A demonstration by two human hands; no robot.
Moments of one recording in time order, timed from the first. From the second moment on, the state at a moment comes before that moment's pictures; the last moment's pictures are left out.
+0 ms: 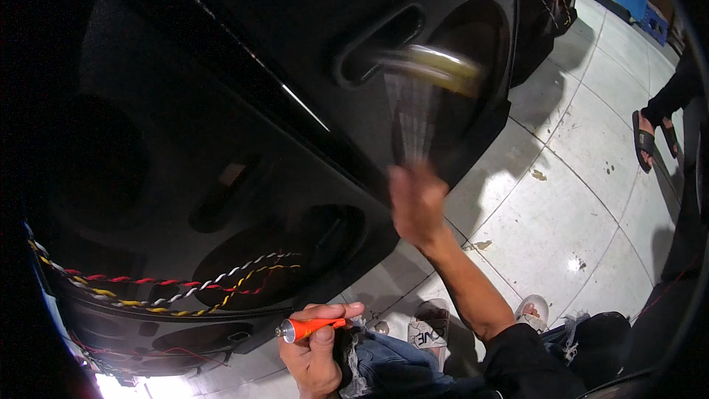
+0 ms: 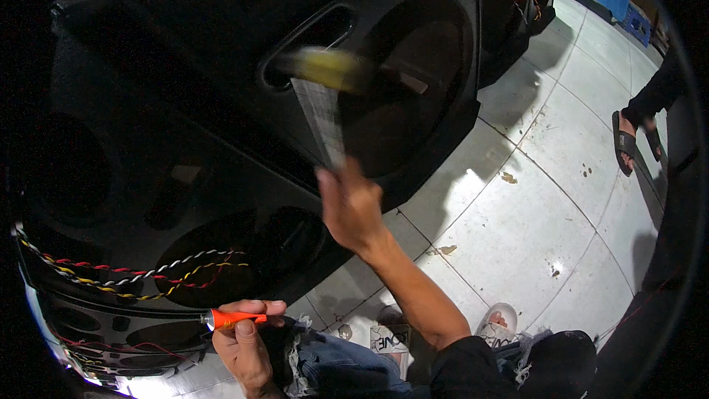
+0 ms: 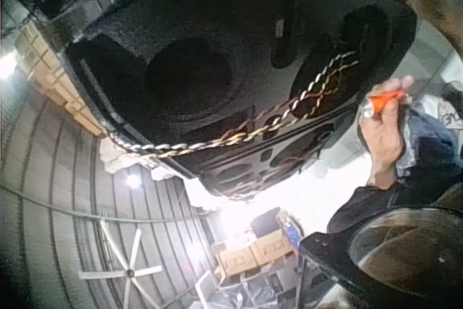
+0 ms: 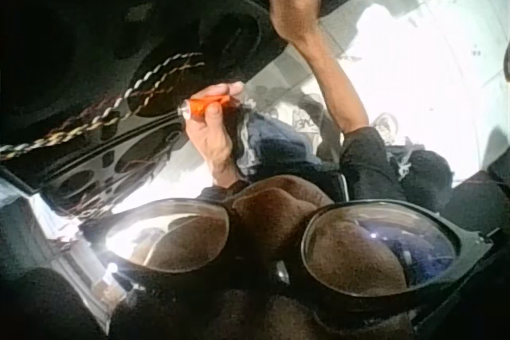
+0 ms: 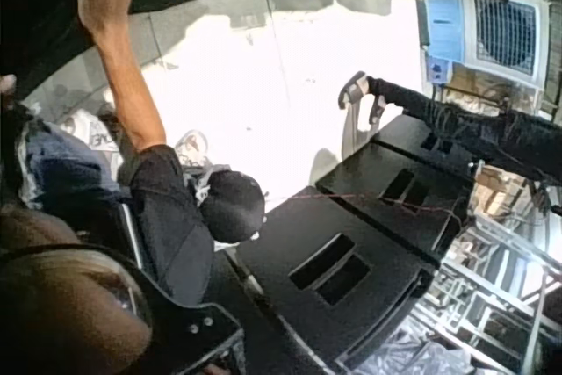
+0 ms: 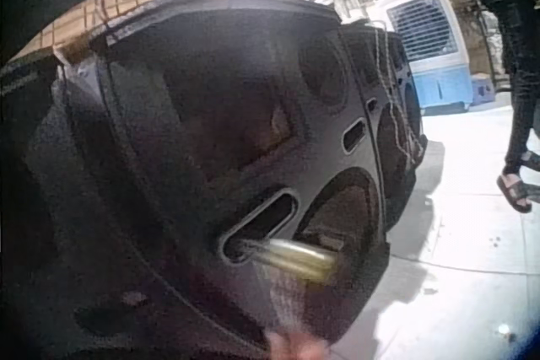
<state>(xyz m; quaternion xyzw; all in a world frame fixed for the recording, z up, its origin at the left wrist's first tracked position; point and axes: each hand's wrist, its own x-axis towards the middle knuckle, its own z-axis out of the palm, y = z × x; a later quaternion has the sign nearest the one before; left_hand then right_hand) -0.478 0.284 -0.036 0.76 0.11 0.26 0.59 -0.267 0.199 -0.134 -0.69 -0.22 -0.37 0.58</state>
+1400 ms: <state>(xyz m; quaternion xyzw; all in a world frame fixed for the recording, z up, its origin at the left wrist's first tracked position) -0.489 0.279 -0.030 0.76 0.12 0.26 0.59 -0.261 0.175 -0.118 -0.50 -0.07 -0.24 0.83</state>
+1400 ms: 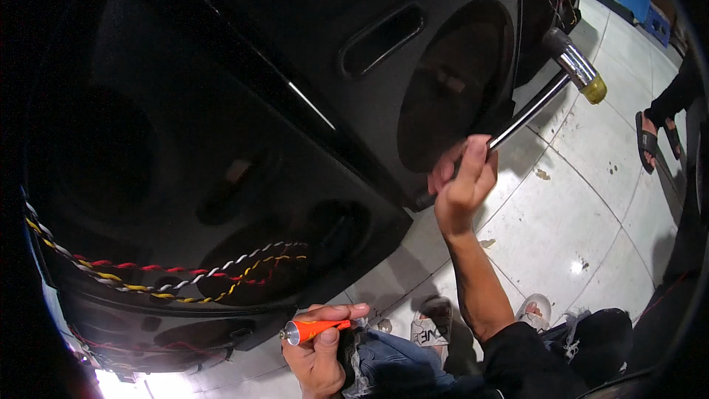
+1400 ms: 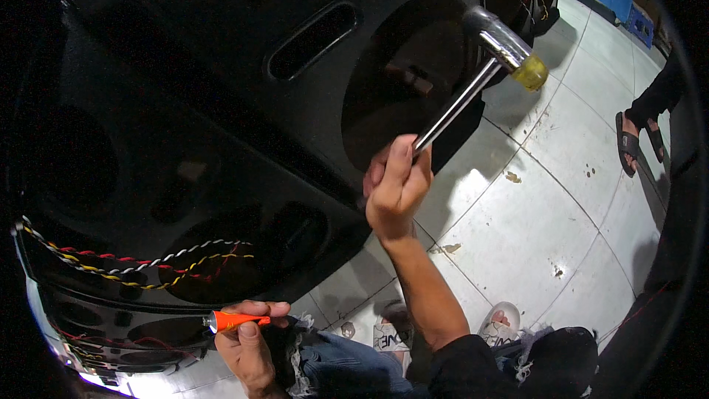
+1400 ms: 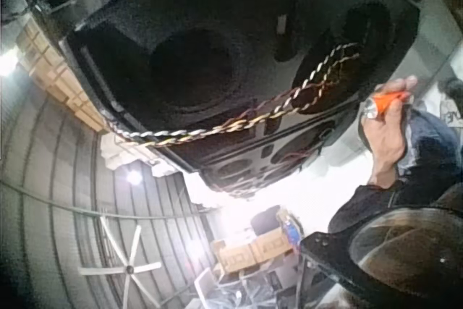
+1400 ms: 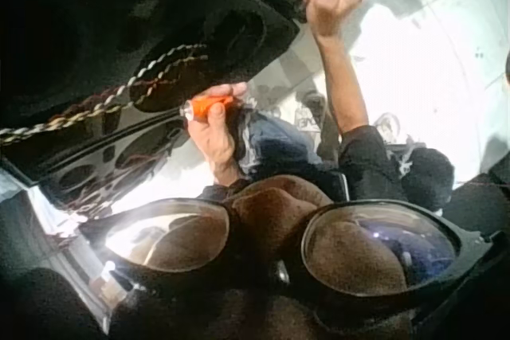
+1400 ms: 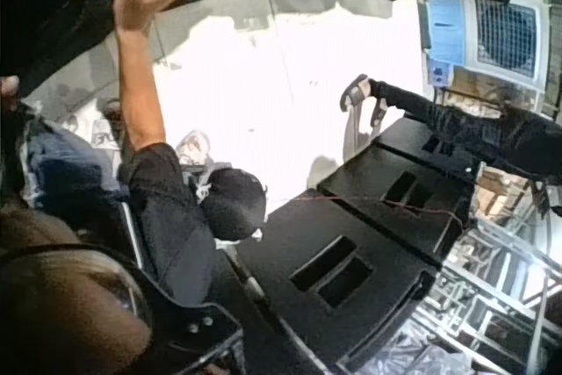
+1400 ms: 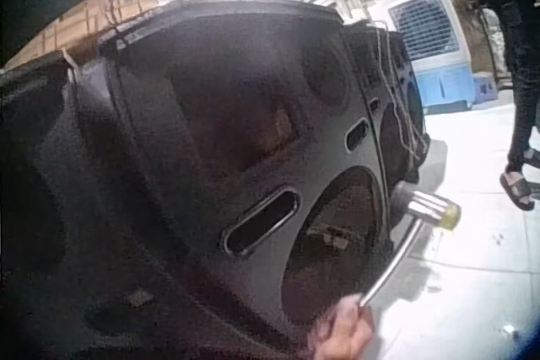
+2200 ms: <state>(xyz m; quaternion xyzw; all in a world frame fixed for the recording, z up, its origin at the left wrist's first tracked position) -0.485 0.282 -0.033 0.75 0.11 0.26 0.60 -0.292 0.187 -0.126 -0.43 -0.07 -0.20 0.88</state>
